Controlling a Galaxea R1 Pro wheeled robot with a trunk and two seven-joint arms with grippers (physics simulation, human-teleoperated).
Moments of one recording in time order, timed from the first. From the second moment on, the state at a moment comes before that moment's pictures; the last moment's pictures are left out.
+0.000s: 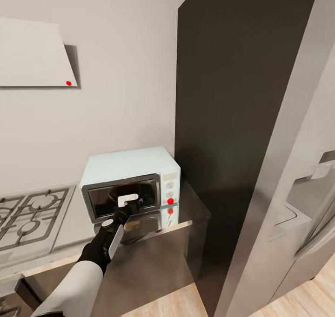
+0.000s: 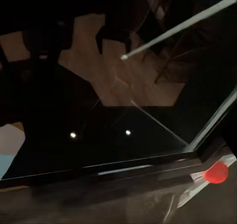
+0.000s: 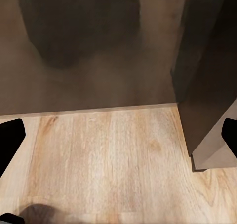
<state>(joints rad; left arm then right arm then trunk) -0.70 -0.14 0.15 -0.70 0.01 0.05 -0.06 0.14 -0.13 0.53 -0.89 -0.23 -0.36 -0.09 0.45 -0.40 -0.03</state>
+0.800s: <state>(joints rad) -0.70 -0.14 0.15 -0.70 0.01 0.05 -0.06 0.14 -0.13 0.53 -0.89 -0.23 -0.36 -0.09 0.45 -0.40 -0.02</state>
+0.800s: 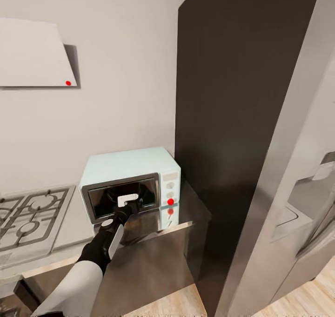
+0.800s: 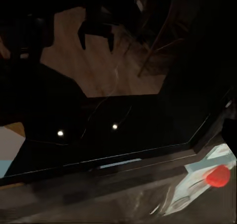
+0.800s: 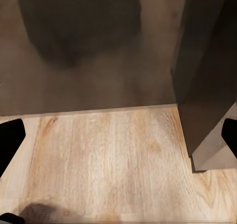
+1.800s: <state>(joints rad) 0.34 -0.12 0.21 -1.27 0.01 0.00 -0.06 0.08 -0.04 0.53 -1.09 -0.01 -0.24 -0.09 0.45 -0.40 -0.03</state>
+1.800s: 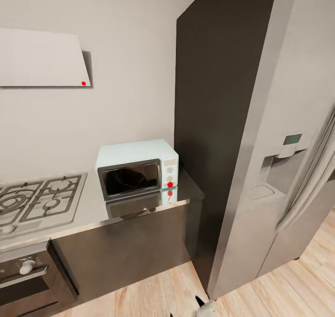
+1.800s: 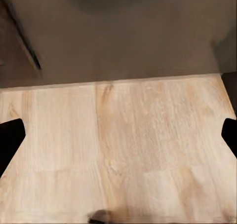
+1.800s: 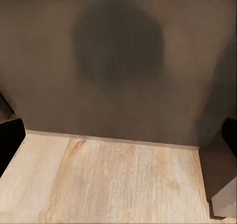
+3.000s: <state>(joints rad) 0.17 -0.11 0.32 -0.67 0.01 -0.18 -0.06 -0.85 0.17 0.56 -0.44 -0.26 0.06 -0.16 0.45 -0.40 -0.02</state>
